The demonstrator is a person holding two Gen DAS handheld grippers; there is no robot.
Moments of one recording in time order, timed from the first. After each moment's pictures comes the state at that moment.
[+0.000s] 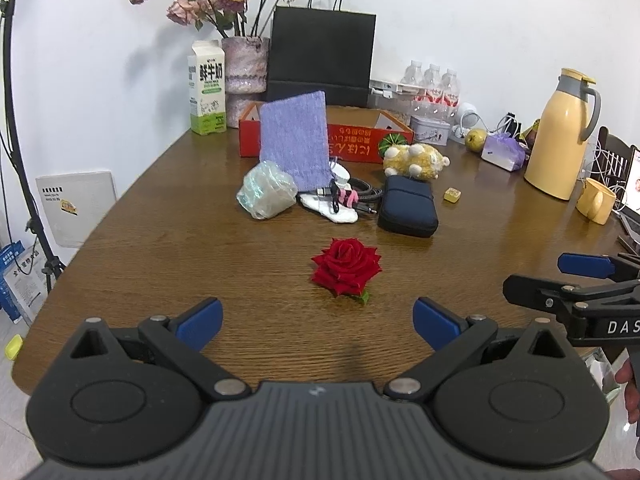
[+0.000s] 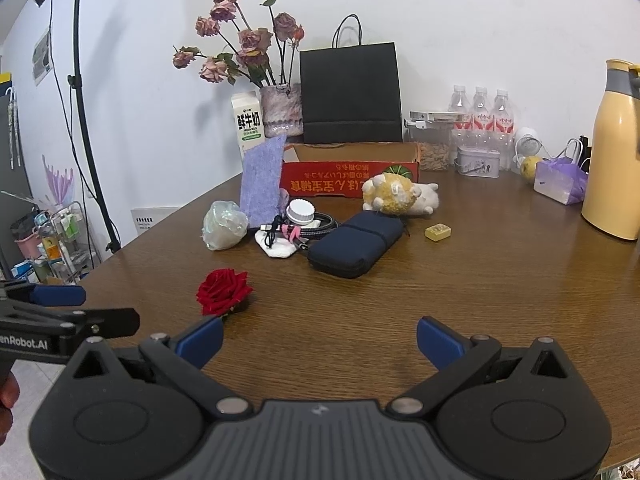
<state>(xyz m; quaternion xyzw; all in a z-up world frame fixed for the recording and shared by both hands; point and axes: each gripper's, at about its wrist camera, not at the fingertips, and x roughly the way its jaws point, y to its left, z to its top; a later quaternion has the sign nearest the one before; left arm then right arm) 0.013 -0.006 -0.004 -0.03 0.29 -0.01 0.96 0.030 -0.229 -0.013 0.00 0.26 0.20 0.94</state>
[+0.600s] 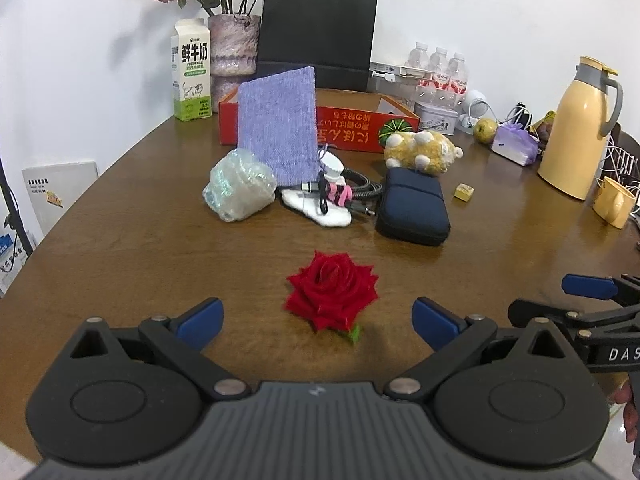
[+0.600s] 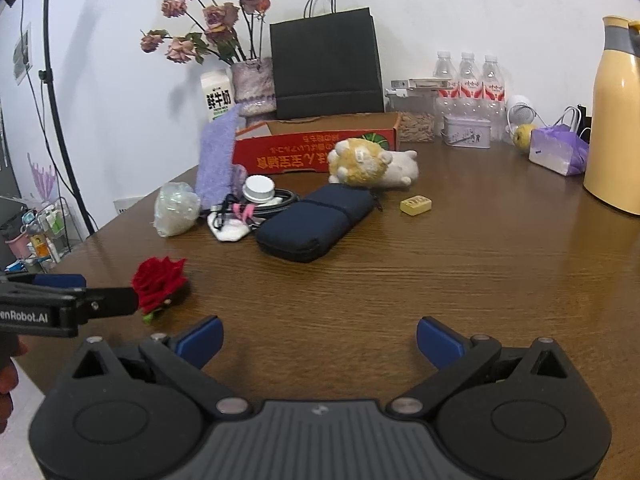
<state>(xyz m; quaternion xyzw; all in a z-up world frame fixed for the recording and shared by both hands) 0.079 -0.025 -0.029 -0.03 0.31 -0.01 0.95 0.087 -0.251 -0.049 0.01 0.29 0.19 0.94</state>
